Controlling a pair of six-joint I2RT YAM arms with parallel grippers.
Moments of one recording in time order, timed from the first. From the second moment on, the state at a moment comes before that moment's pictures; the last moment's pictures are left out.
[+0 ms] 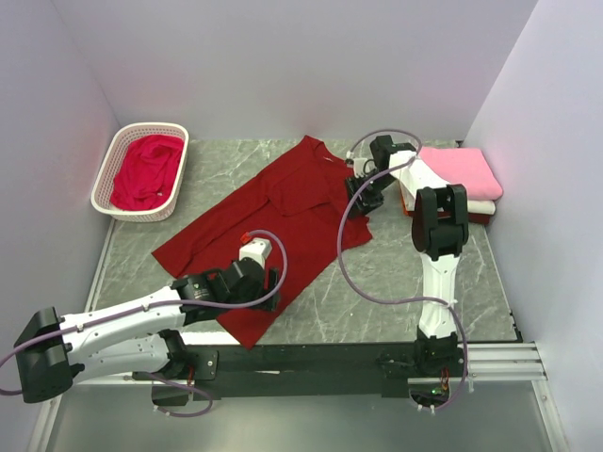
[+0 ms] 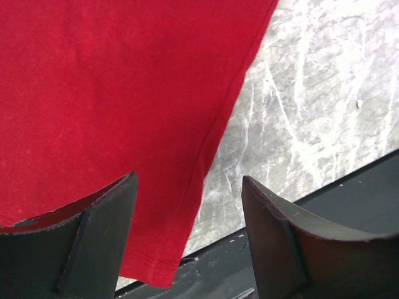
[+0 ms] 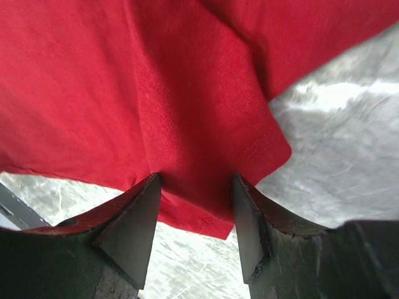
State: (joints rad) left arm -1.04 0.99 0.61 -0.45 -0.27 -0.70; right arm 0.16 2.24 1.87 -1.03 -0.49 -0.28
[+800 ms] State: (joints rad) left arm -1.08 1.21 0.65 -0.44 -0.21 -0.64; right arm 0.16 1.60 1.13 -0.97 -0.44 -0.33
